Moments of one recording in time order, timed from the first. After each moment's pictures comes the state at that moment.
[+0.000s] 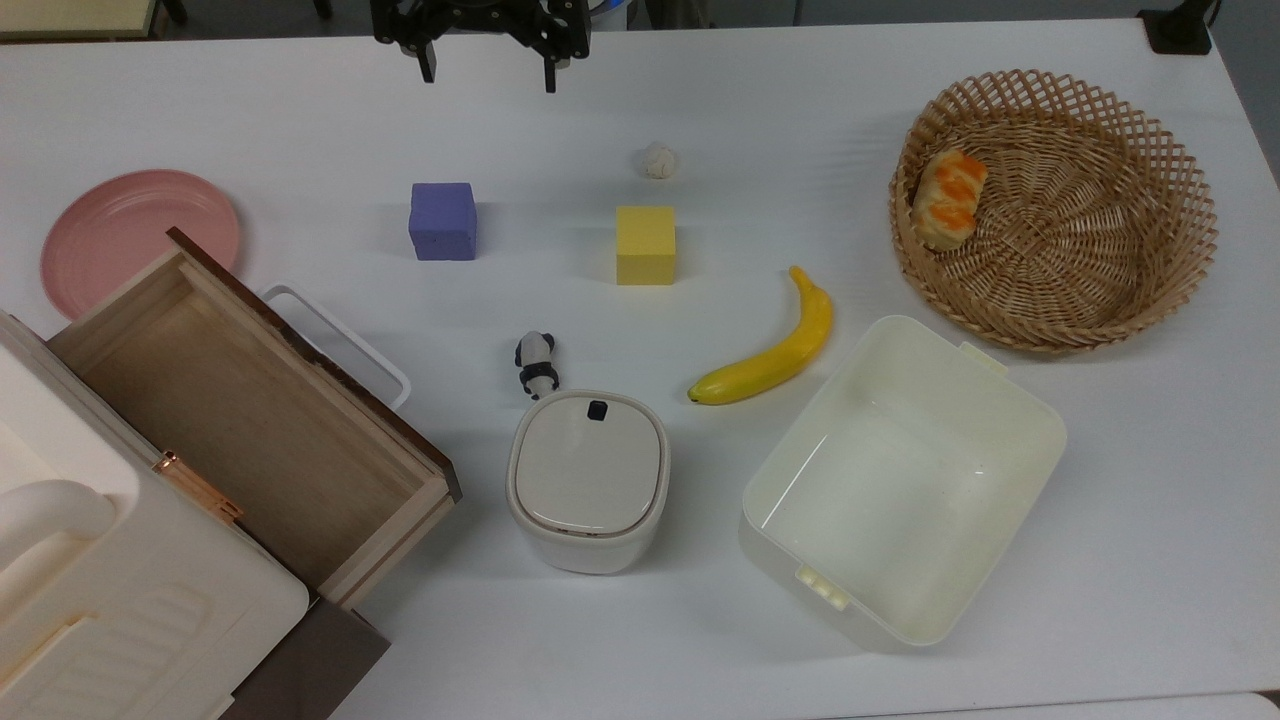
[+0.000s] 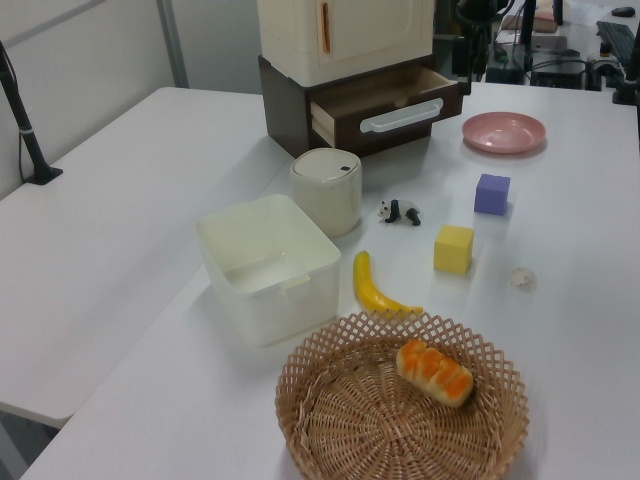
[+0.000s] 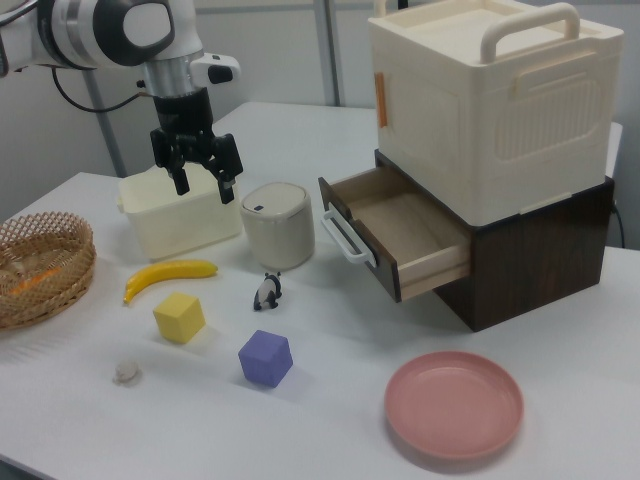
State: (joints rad) arm 0.06 0.08 -0.05 -1.55 -0.05 1.58 0.04
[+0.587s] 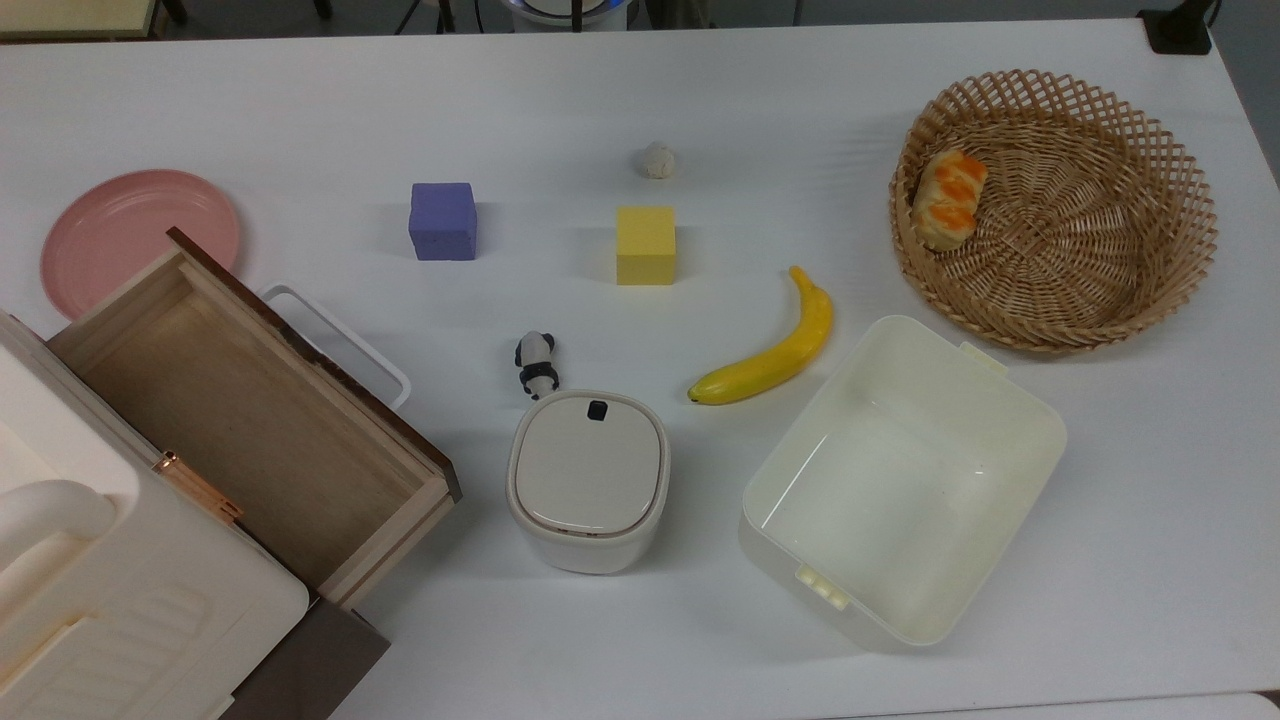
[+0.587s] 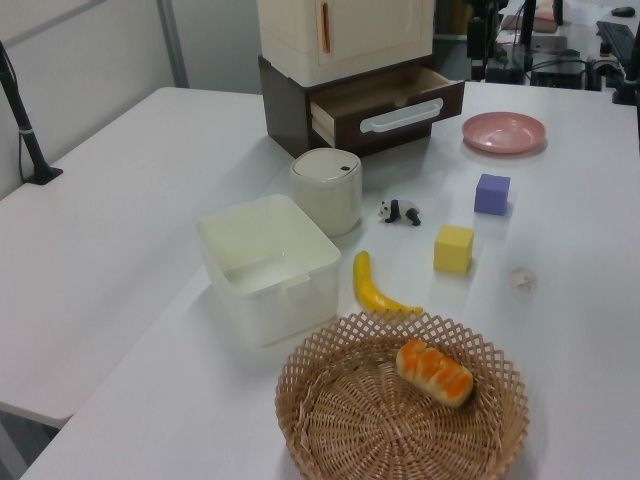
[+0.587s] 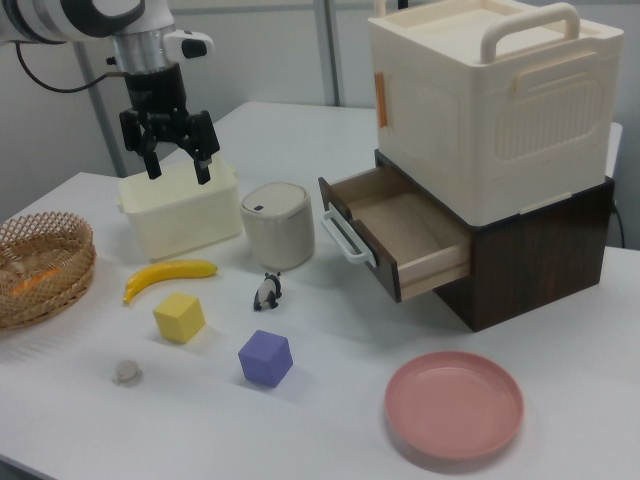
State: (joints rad) arm 0.17 0.05 -0.12 -1.49 -0.05 1.48 -0.03
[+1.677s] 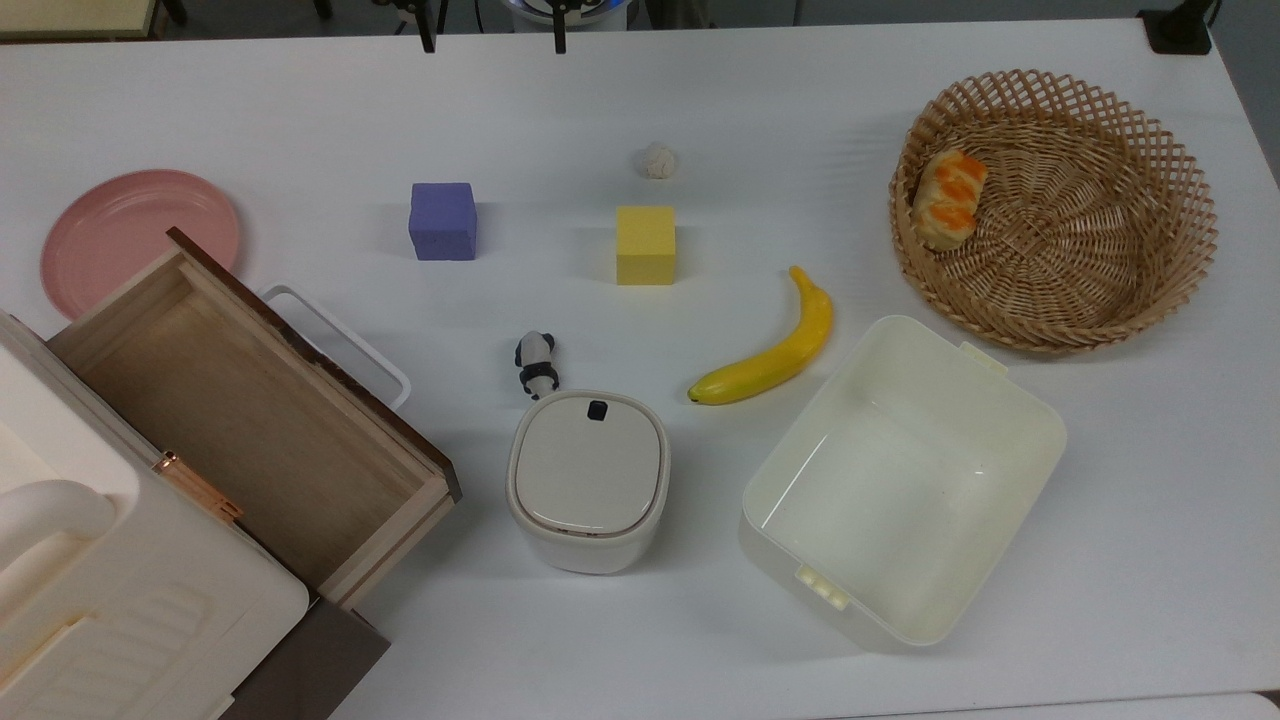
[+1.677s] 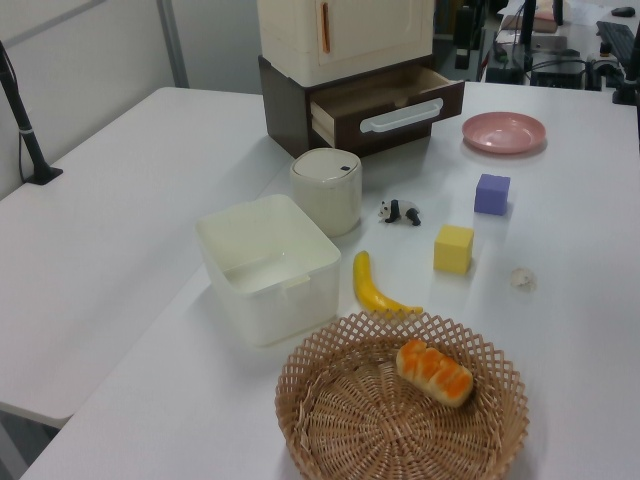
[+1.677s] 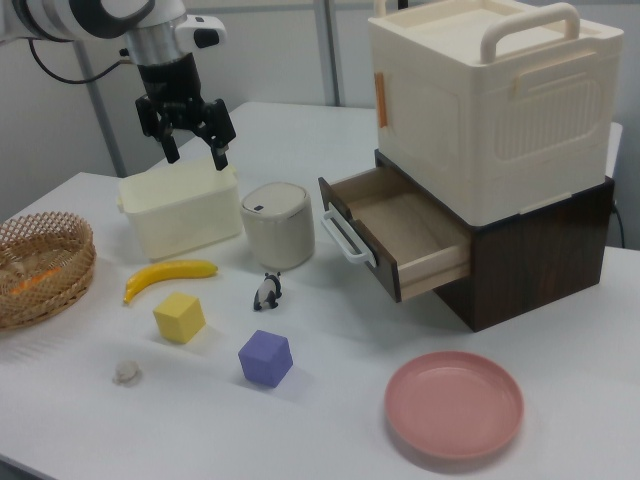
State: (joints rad) arm 0.21 0.05 -0.20 -1.49 -0.01 1.60 -0.03
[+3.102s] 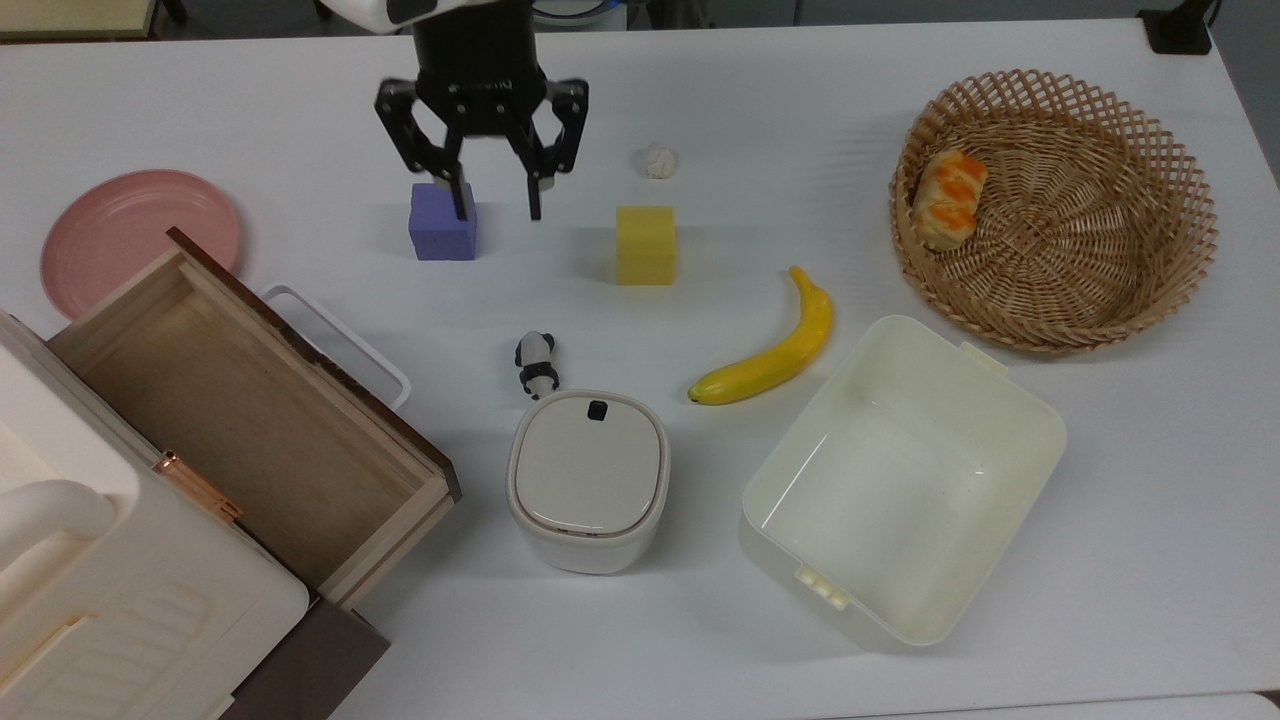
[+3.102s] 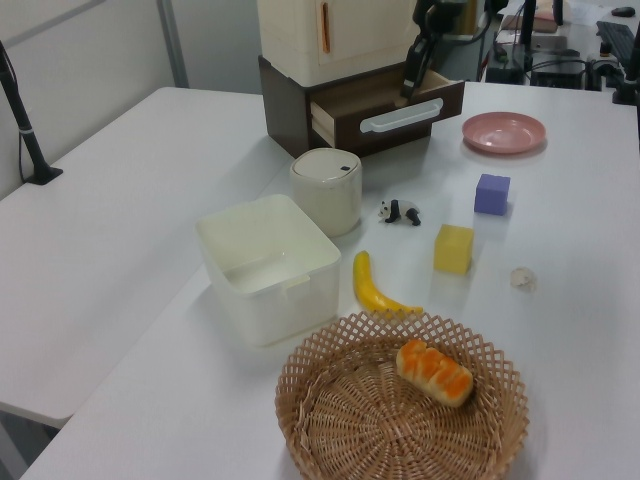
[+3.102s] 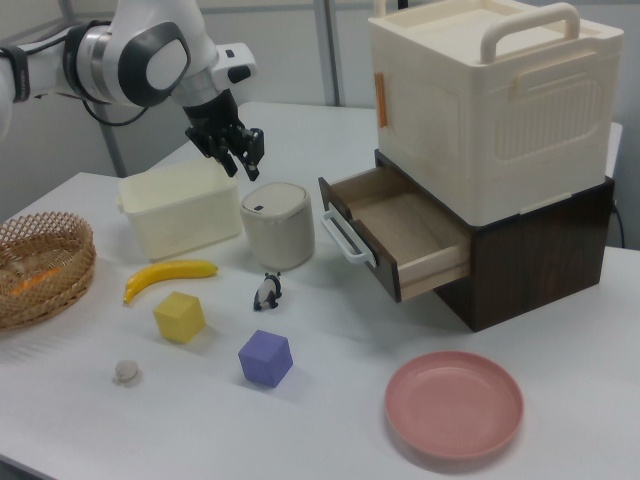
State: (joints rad) arm 0.20 0.12 -0.20 -1.64 0.03 2.08 -0.04
